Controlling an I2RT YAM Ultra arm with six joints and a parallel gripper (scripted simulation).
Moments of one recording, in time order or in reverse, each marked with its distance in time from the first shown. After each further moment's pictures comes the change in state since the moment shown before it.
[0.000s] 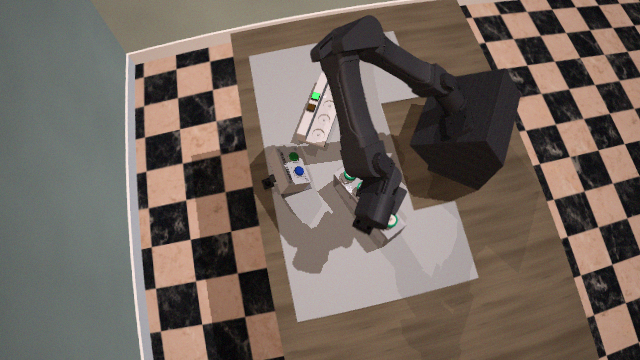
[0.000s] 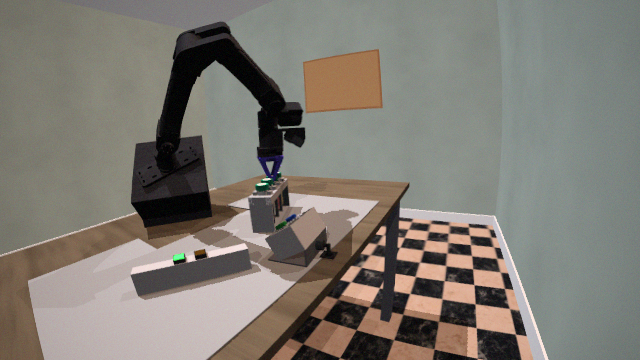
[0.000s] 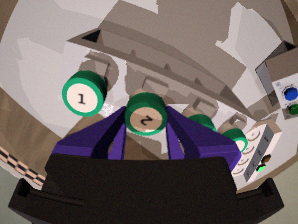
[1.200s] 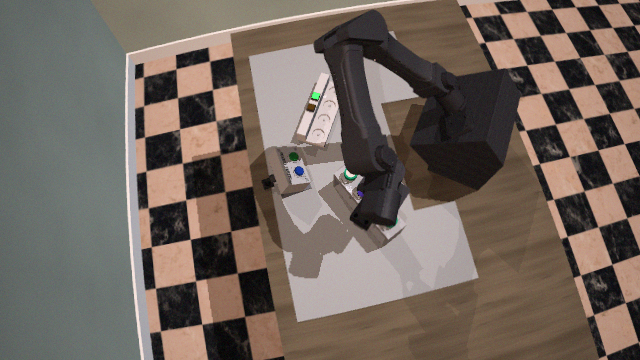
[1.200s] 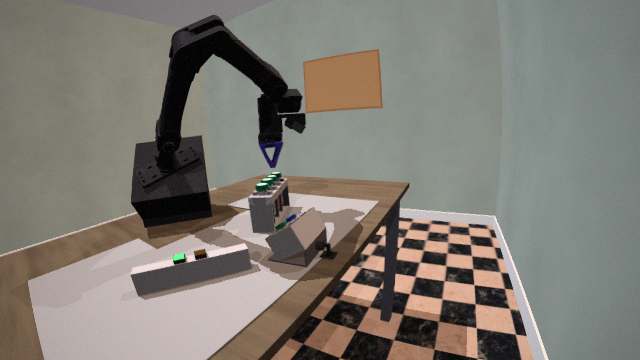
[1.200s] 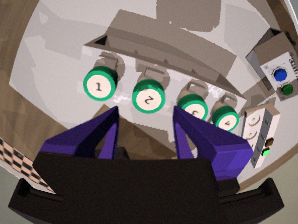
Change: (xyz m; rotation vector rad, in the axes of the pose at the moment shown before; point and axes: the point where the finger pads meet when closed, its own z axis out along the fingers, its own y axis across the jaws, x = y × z) arm -0.005 0.002 -0.040 -0.006 -0.019 0.096
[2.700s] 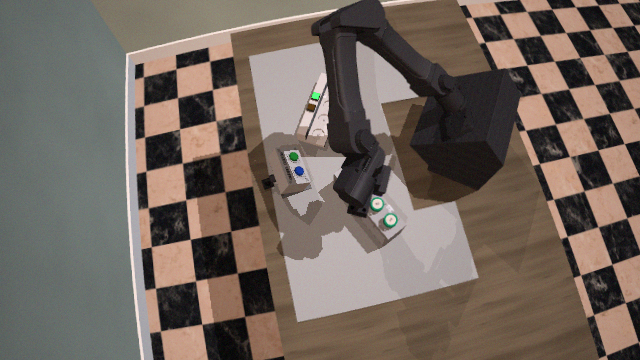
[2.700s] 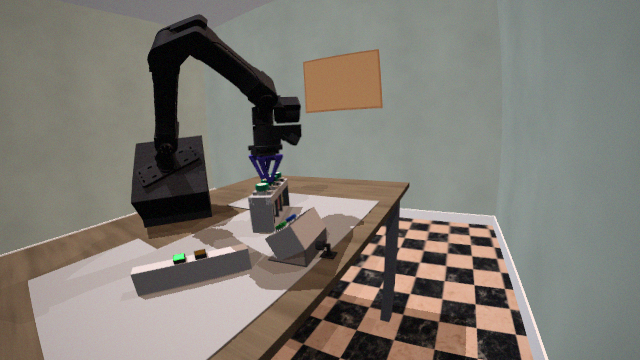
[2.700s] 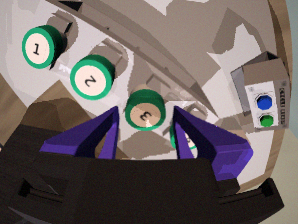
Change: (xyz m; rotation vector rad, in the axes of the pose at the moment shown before) arm 0.020 -0.053 0.031 0.003 0.017 -0.335
